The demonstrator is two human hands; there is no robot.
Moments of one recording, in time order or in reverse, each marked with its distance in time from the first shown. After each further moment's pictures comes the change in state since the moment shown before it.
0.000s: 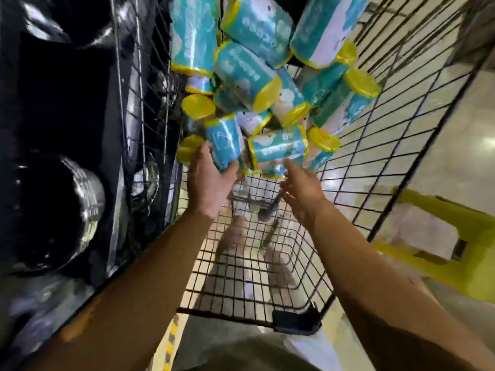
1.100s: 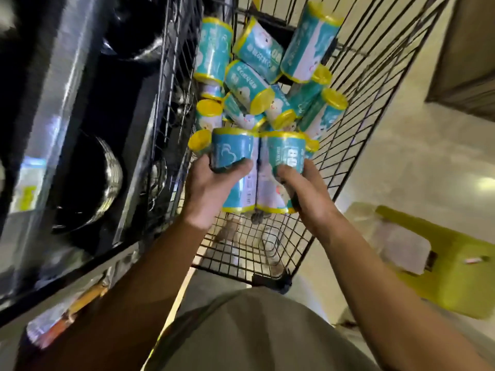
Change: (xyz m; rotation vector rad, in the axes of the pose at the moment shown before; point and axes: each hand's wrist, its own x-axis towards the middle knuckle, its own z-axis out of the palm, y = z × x) left_hand -0.143 0.059 -0.069 -0.689 -0.076 -0.003; right_hand -0.155 -0.006 -0.069 -0.065 -0.328 -0.450
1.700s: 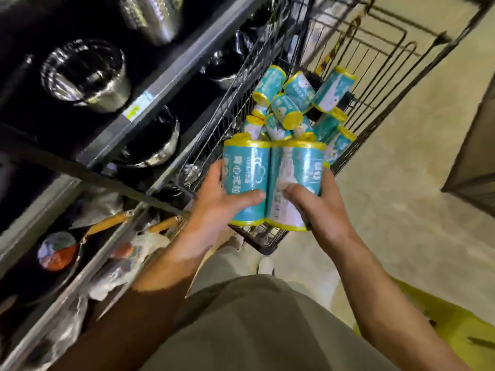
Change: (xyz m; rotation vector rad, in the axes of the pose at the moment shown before) left_hand -0.241 -0.031 0.005 -0.259 0.128 0.180; right_hand -0.183 0.028 -0.045 -0.149 -0.250 -0.340
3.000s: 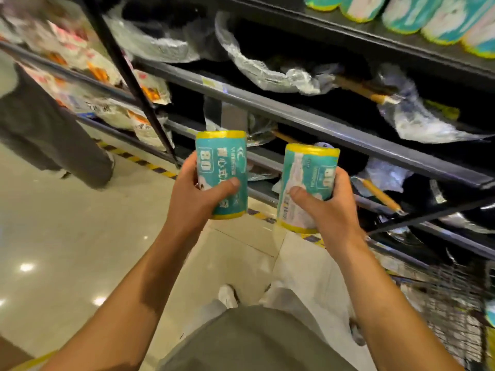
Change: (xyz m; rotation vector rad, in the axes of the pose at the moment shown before) left_hand -0.566 -0.217 -0.363 -0.360 1.378 0.225; right_hand -0.394 0.172 0.436 -0.615 -1.116 -0.230
